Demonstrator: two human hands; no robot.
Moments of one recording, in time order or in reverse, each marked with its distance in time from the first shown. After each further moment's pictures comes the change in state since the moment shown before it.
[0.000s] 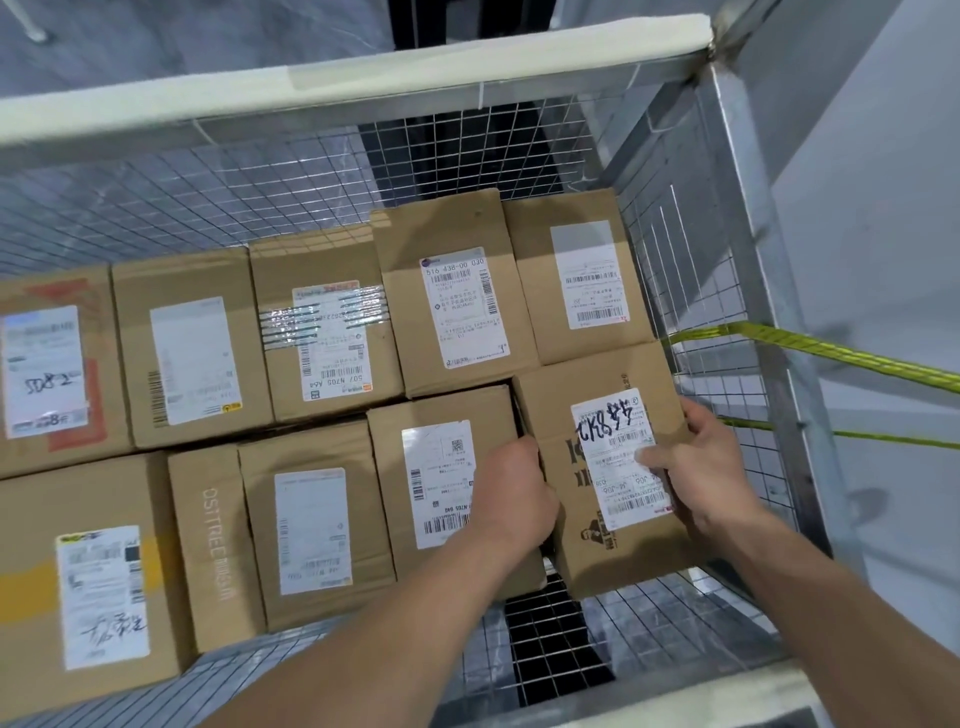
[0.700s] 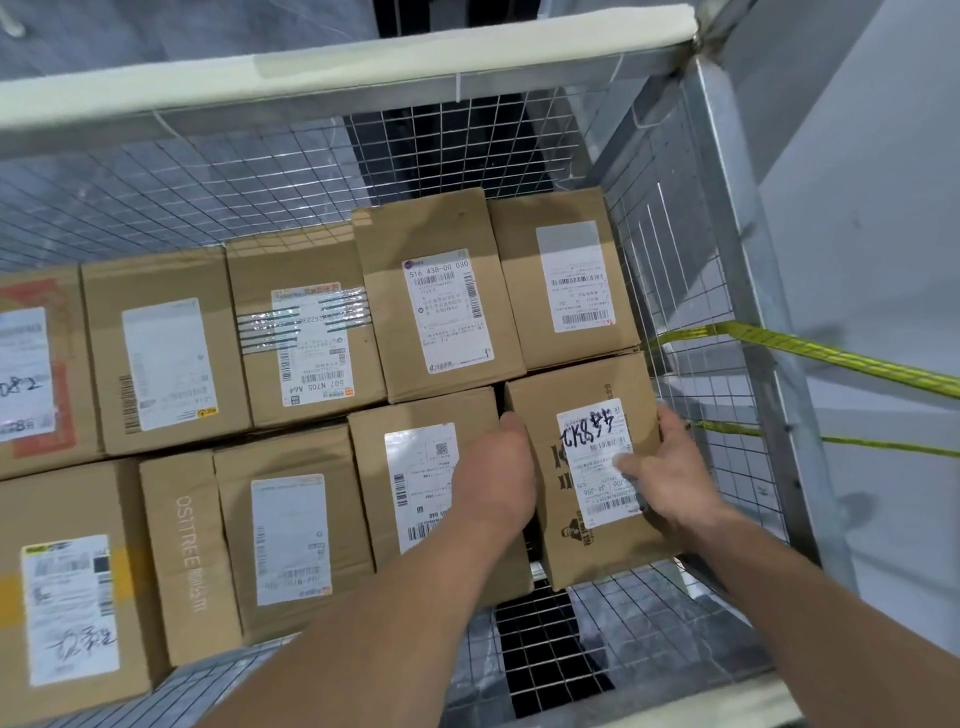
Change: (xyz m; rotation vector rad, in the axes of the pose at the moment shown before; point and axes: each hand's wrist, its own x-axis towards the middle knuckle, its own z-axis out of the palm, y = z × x) left_hand 0.022 0.004 0.002 0.311 0.015 0.040; right_hand 0.026 0.027 0.003 -0.247 -0.062 -0.013
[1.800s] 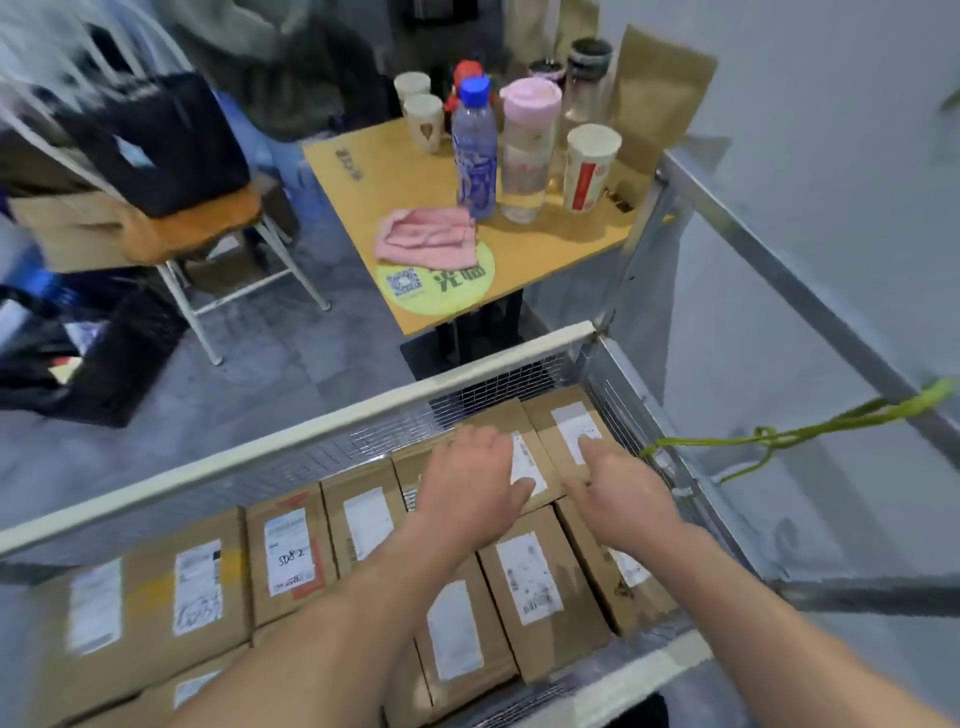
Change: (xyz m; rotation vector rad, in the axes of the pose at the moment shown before) left_hand -0.208 0.042 -0.312 0.603 0.298 0.448; right_hand -0.302 -0.210 0.009 -0.648 0.261 -0.488
